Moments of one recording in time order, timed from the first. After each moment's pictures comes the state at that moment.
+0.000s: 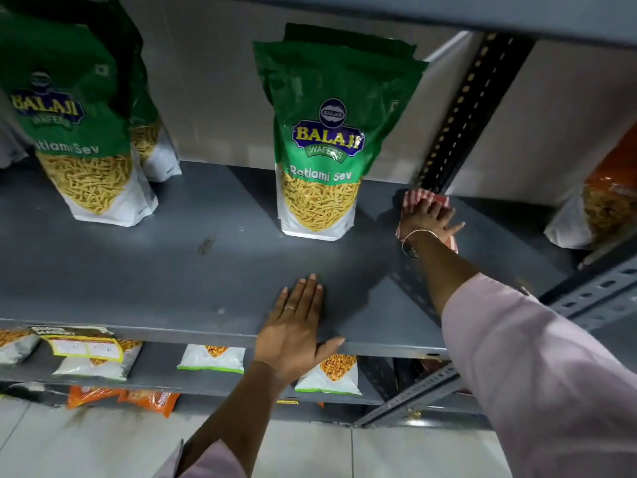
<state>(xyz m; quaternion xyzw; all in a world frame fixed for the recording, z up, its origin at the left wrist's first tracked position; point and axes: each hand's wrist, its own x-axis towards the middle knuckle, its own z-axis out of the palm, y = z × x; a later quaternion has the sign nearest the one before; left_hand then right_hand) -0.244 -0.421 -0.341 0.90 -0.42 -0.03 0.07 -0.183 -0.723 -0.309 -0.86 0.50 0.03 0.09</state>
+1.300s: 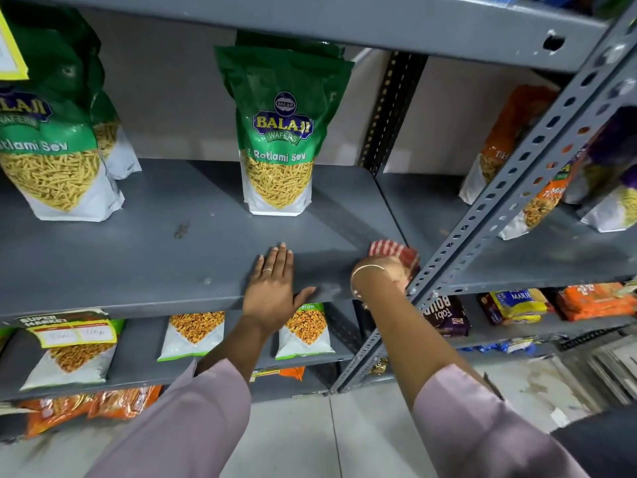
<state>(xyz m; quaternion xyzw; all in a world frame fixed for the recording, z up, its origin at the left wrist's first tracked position) -0.251 -0.415 -0.336 0.90 -0.43 0.02 0.06 -0.333 -0.553 -0.249 -0.84 0.45 0.29 -0.08</state>
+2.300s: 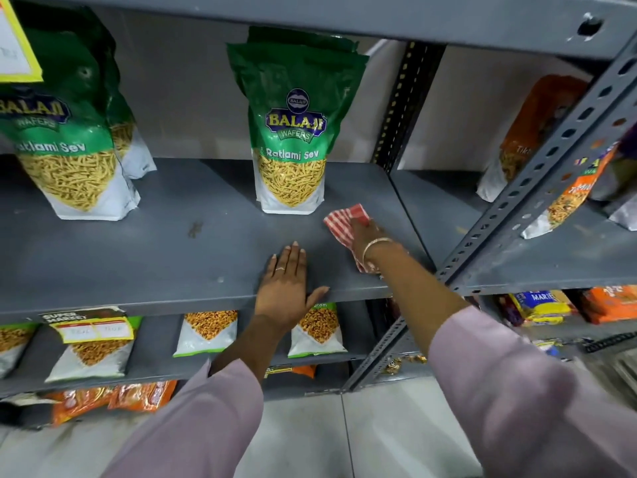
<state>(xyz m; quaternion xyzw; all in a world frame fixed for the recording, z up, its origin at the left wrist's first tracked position) -0.247 -0.416 -0.340 0.90 -0.43 -0.01 0.02 -0.295 -0.580 -0.249 -0.94 0.27 0.14 0.13</state>
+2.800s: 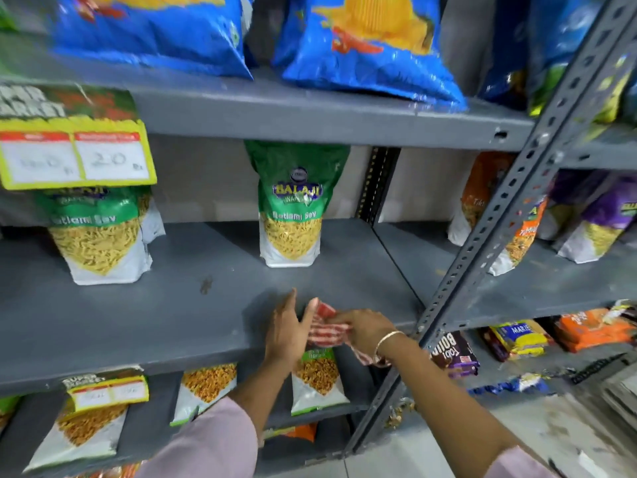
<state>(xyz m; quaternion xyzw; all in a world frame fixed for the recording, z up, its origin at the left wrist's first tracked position) -0.248 -0.407 -0.306 0.86 -0.26 -0.13 0.42 -0.350 -0.522 -0.258 -0.95 0.25 0.12 0.14</state>
